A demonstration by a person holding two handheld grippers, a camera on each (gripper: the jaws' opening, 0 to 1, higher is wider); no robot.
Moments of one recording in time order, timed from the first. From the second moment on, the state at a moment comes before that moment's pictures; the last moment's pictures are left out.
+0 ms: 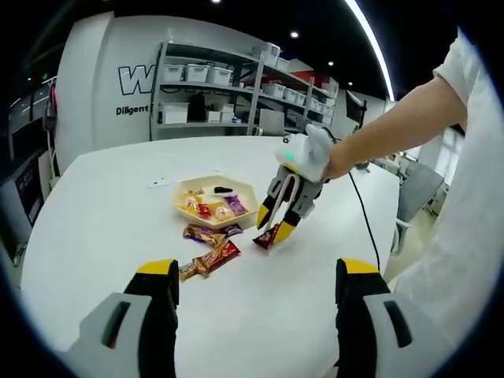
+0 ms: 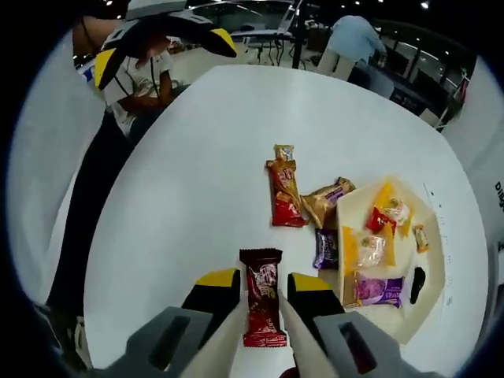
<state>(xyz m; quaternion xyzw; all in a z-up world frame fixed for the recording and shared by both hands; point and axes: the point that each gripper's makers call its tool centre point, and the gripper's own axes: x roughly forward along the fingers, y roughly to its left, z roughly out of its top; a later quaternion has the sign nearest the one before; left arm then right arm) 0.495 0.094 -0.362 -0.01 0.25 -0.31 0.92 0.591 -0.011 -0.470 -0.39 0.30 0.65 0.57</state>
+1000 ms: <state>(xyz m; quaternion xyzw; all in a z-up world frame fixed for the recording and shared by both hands) 0.497 0.098 -0.353 -0.01 0.23 -0.31 0.92 0.710 0.011 -0.374 -0.37 0.27 0.57 0.68</state>
